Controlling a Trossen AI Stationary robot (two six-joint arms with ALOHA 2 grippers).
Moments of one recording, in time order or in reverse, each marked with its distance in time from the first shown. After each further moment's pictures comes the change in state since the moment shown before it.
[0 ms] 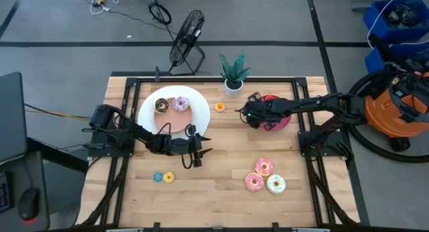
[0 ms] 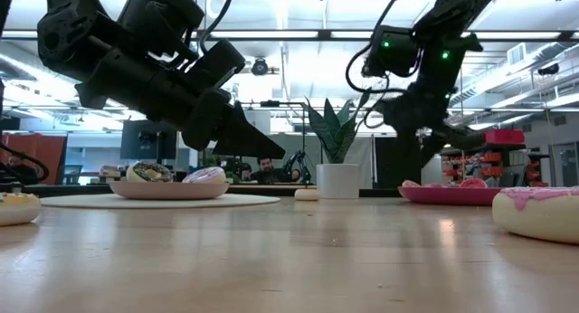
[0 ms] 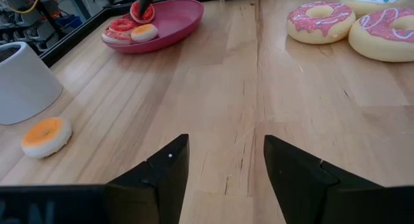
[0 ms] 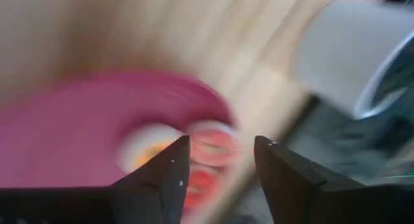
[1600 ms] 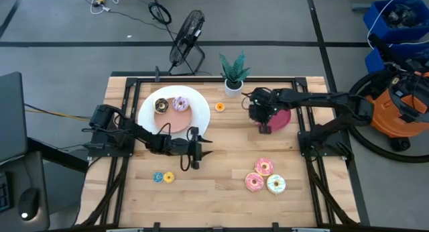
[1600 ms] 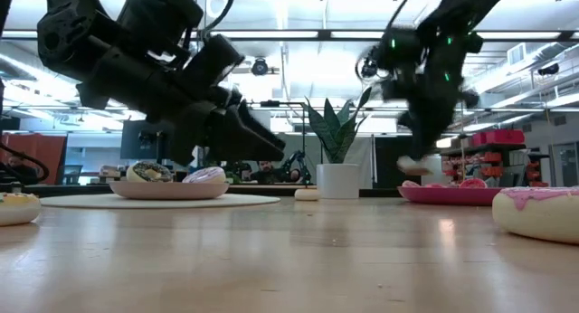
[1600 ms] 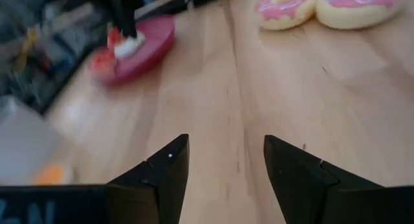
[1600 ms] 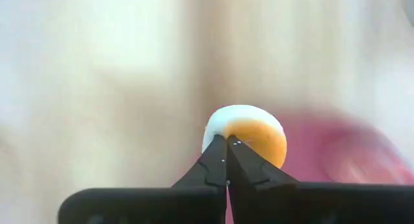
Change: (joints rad) left arm -0.001 0.000 -0.001 0.016 0.067 0.254; right arm -0.159 -0.100 0.003 -0.038 -0.673 0.479
